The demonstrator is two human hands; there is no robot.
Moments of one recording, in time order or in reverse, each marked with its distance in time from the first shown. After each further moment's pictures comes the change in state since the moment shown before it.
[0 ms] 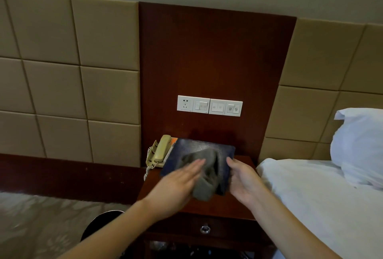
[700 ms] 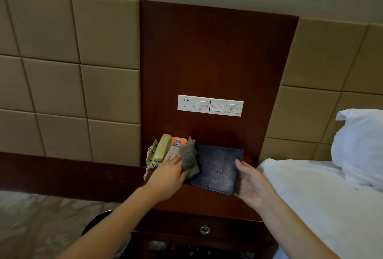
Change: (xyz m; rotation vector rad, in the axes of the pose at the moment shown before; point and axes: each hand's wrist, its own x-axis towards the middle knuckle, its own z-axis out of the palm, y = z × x) left_hand 0.019 -0.031 0.007 -0.152 -0.247 -0.478; right_hand 0.007 0.000 -0.026 0.067 -0.039 -0.014
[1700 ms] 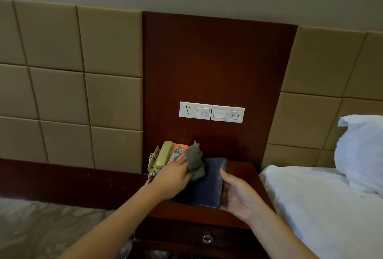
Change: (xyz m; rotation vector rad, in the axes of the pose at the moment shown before) left_hand 0.013 0.009 -0.018 -0.036 -0.060 0.011; right_hand 0.003 0.021 0.017 -0.103 -0.110 0.130
